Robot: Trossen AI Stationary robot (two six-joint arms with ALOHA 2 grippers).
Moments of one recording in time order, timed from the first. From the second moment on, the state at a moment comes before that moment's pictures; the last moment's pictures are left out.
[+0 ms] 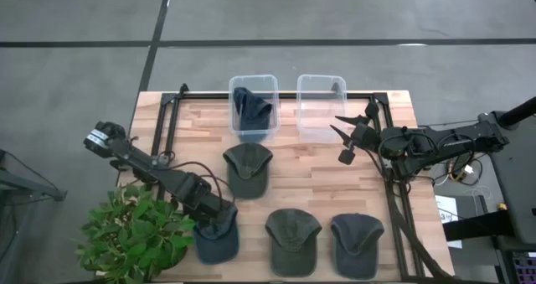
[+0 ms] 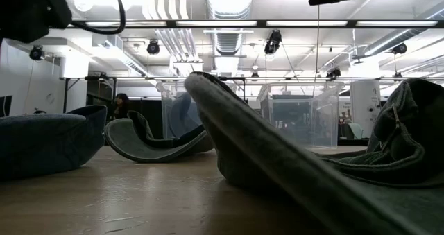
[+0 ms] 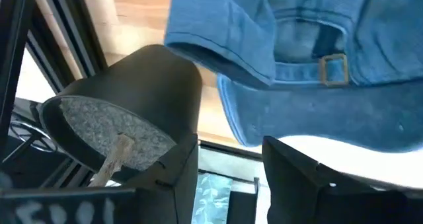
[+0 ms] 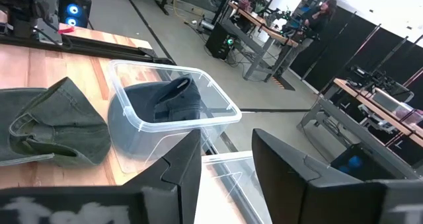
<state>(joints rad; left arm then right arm) -0.49 1.46 1.08 -1.04 0.50 -2.20 0.18 0.80 0.78 -0.26 0.80 -0.22</state>
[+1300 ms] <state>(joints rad) -0.51 1.46 0.77 -0.59 0.50 -2.29 0.18 0.80 0.78 -0.26 0.80 -0.22</state>
